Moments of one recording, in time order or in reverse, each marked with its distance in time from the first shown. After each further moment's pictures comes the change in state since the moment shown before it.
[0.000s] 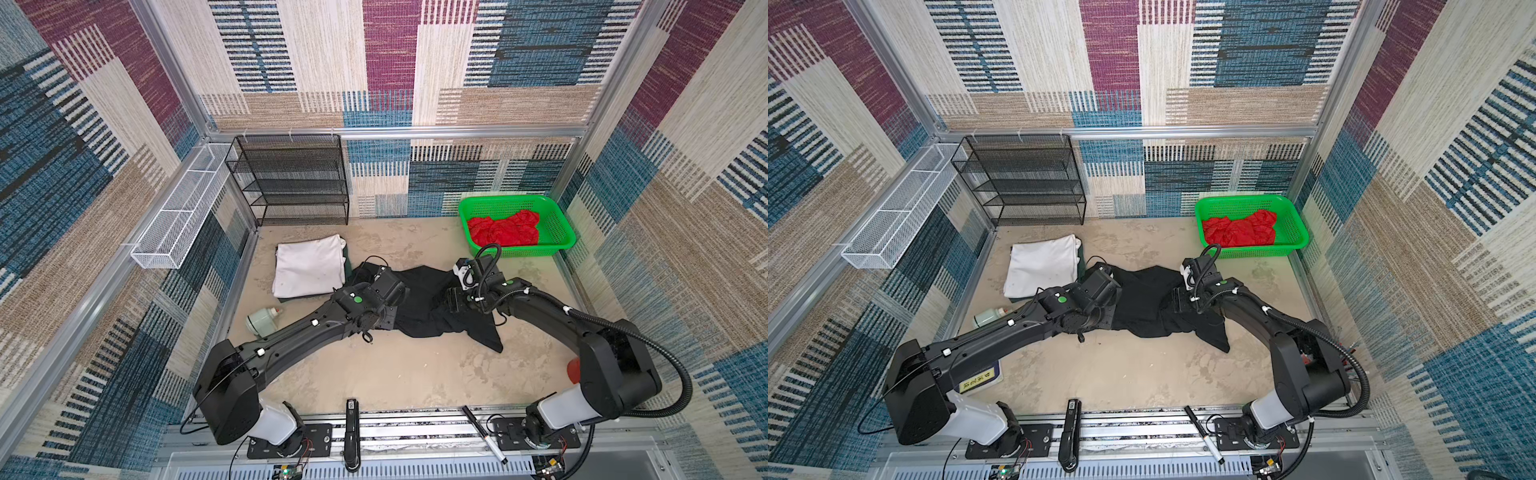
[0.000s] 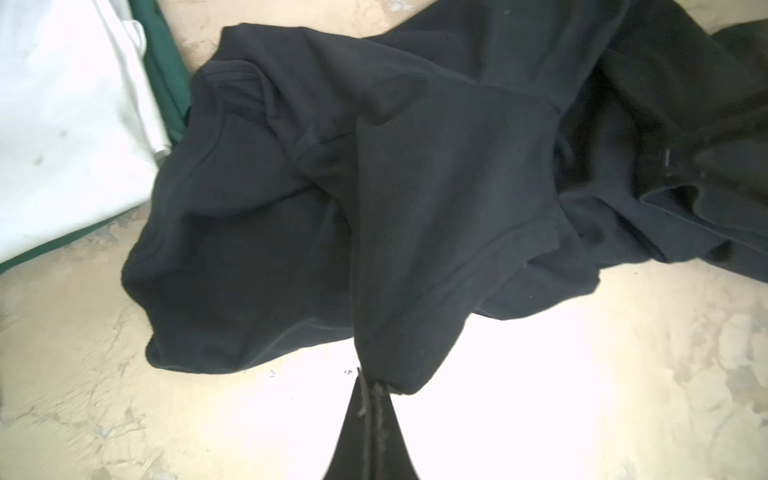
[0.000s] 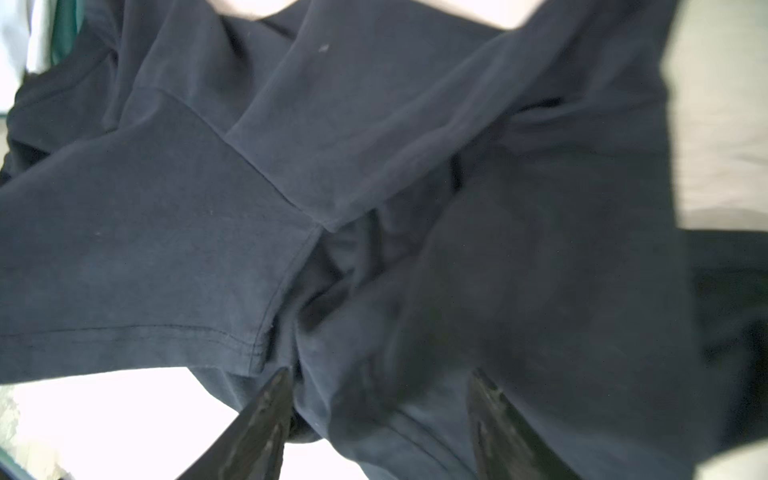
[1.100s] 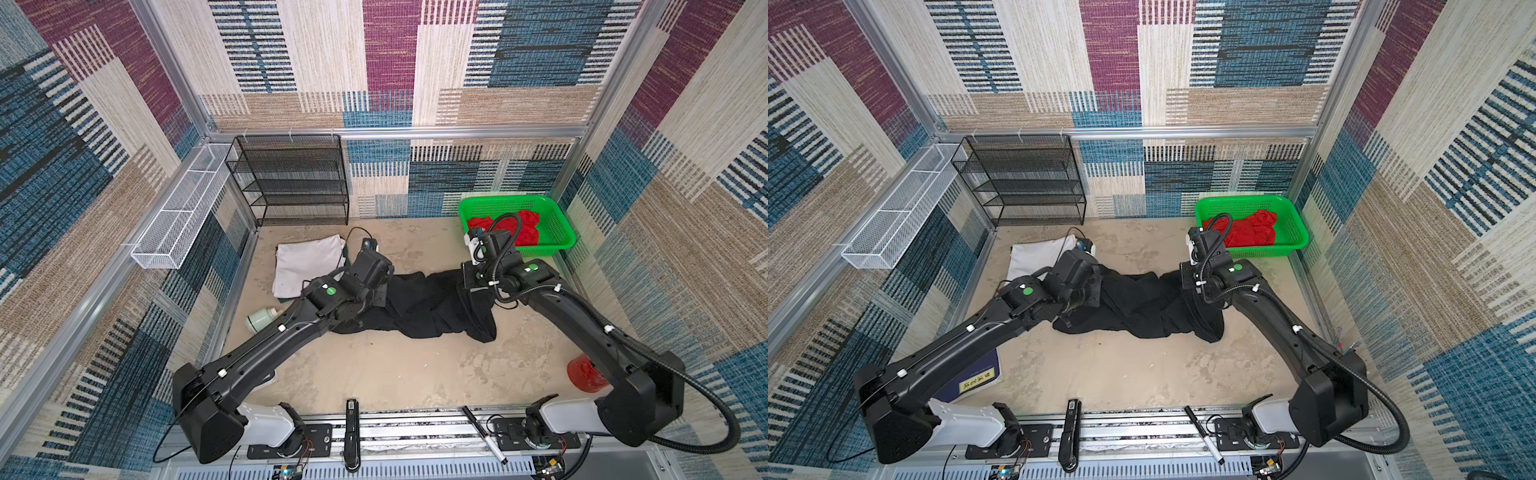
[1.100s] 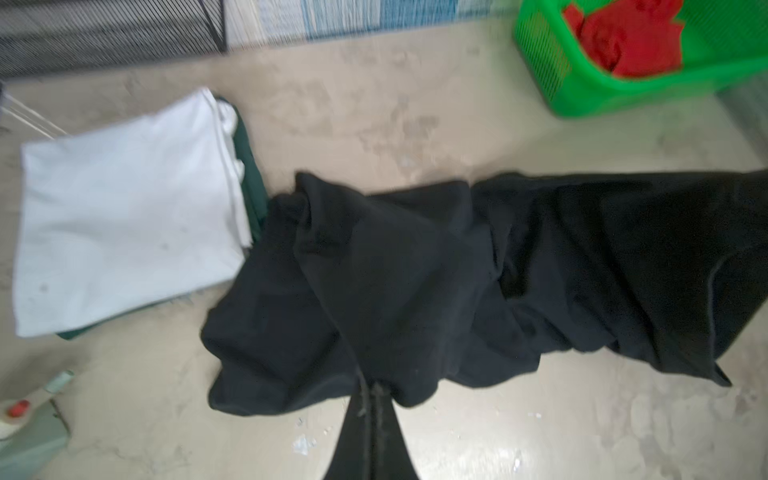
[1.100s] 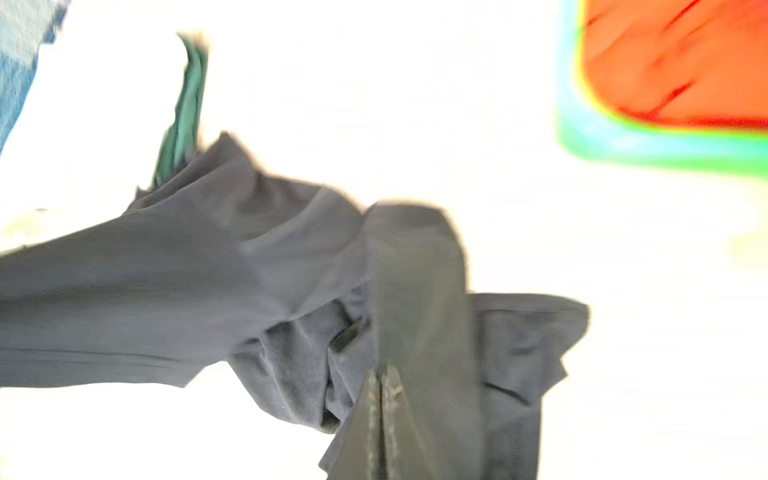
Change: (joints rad) left arm 0.071 -0.138 0.180 -0.020 -0.089 0.065; right arm 0.019 -0.166 0.310 -0.269 0.236 -0.016
